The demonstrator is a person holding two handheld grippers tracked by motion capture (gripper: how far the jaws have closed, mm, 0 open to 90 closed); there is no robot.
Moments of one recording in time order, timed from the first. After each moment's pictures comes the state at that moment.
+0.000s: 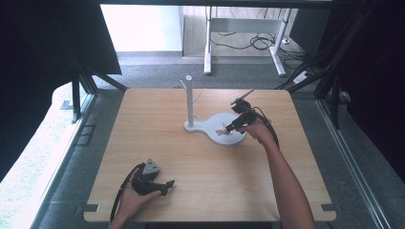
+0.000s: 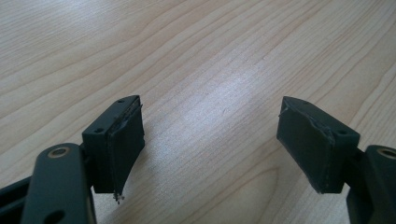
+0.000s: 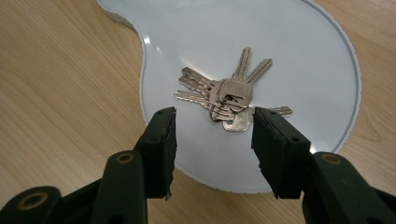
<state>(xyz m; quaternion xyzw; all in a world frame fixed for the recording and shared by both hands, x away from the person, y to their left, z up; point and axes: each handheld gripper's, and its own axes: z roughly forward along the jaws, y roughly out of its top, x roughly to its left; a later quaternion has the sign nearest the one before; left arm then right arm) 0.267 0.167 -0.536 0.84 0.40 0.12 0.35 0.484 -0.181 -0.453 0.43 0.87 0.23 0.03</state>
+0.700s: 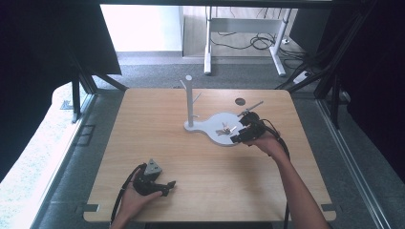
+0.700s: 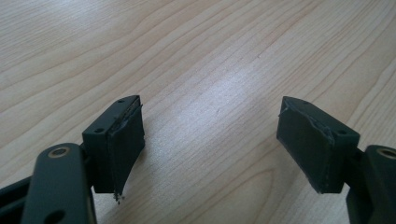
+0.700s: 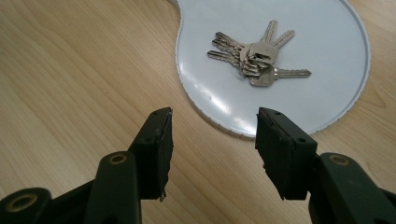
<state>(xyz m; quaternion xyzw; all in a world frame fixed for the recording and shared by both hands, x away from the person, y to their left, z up) 0.266 0.163 -0.536 0.84 0.39 0.12 0.35 0.425 -0.200 -0.446 0.38 0.88 0.27 0.06</state>
